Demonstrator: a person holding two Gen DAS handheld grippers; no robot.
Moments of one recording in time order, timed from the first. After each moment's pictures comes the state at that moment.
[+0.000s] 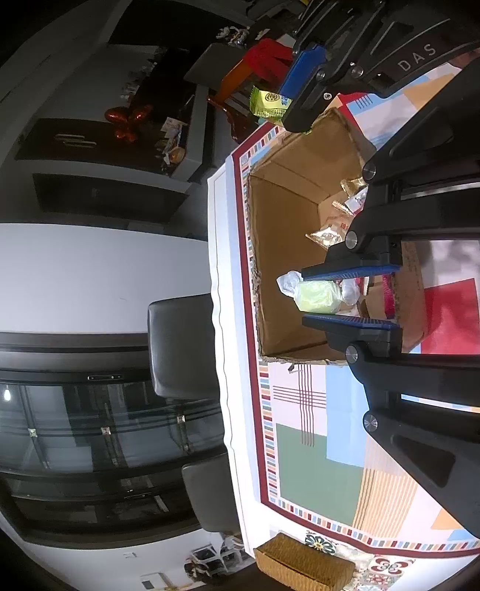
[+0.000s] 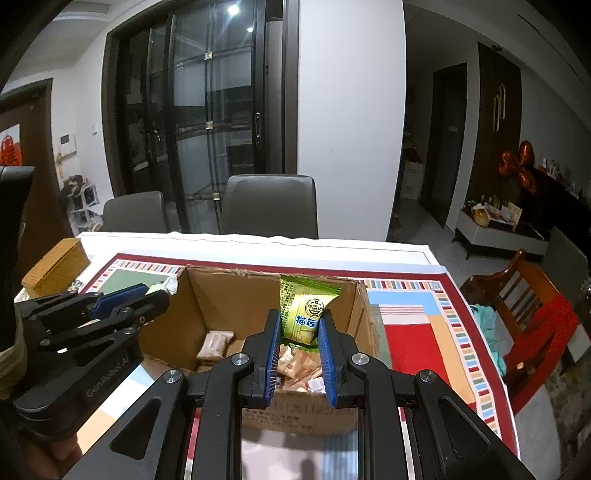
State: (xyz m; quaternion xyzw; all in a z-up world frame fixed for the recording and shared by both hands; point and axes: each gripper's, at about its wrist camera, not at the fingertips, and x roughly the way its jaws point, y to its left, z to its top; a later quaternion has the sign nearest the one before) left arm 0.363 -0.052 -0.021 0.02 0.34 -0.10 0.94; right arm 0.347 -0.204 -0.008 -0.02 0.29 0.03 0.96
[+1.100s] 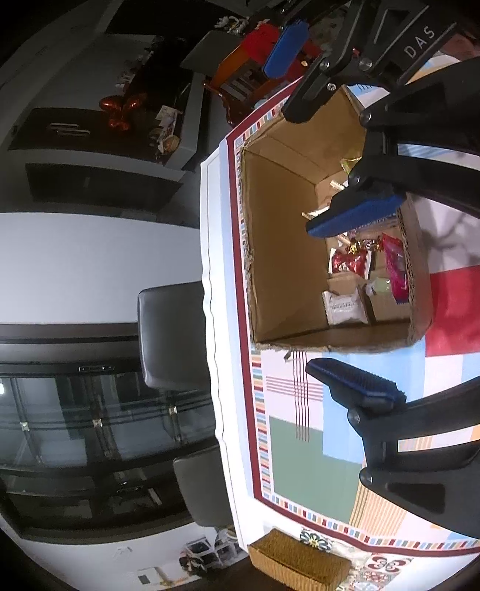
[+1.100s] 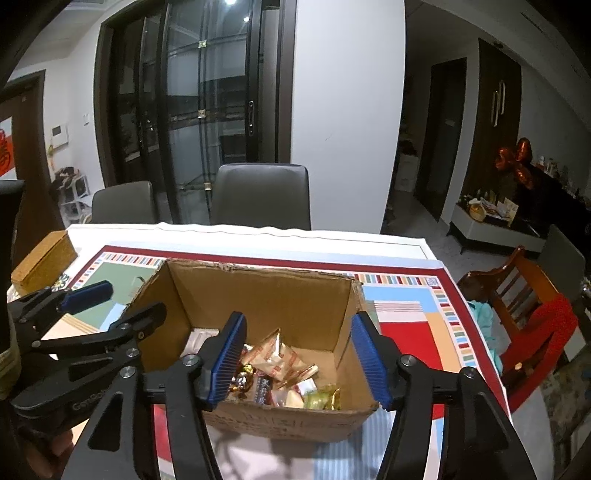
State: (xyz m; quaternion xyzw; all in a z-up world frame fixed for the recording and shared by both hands) left arm 0.377 -0.044 -0.031 0.03 0.35 -0.08 0.93; right arm 0.369 -0.207 -0.020 -0.03 0.30 0.01 0.95
